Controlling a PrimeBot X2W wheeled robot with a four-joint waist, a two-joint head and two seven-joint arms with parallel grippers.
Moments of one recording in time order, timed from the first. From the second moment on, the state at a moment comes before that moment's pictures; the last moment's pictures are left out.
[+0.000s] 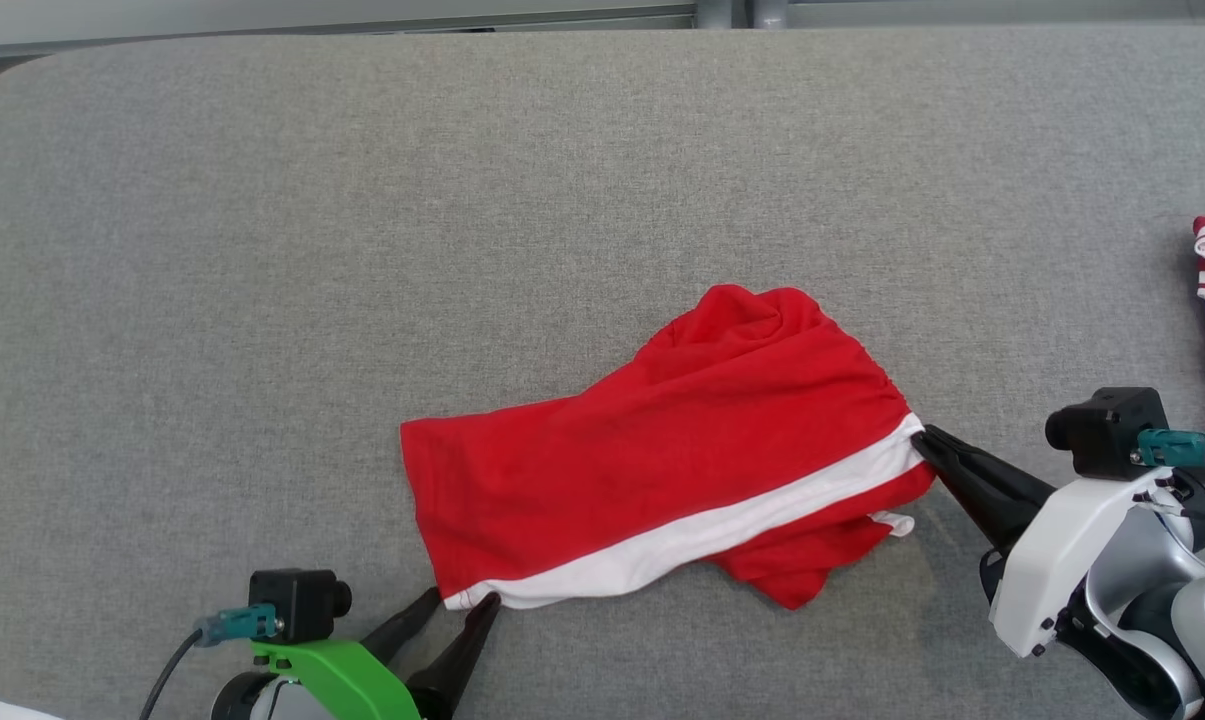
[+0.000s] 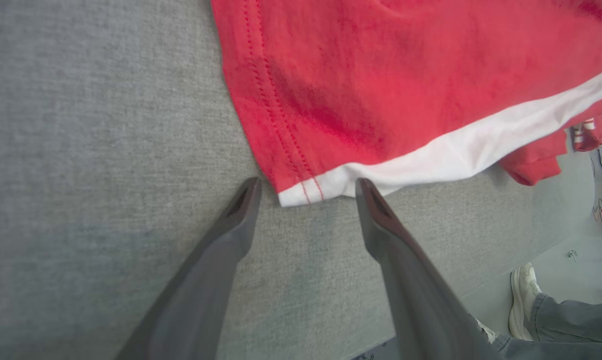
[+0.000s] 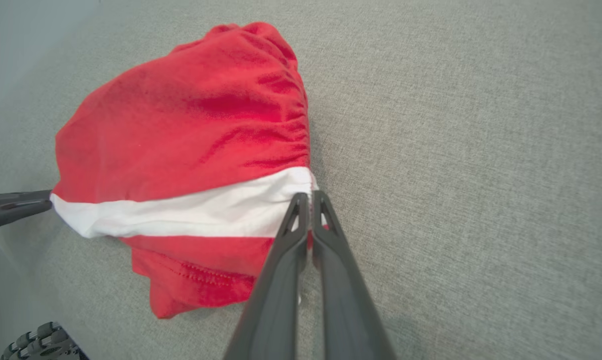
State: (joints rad) left arm 0.03 0.29 -0.37 0.04 -0.79 -0.12 0.30; right arm -0.11 -0.51 0.28 -0.15 0.60 0.13 0.33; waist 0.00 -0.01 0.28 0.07
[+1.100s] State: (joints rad) left arm -0.65 0.60 -0.19 -0.26 -1.12 -0.05 0.61; right arm -0.74 -0.38 0.06 -0.18 0.71 0.13 0.48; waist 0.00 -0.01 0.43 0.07
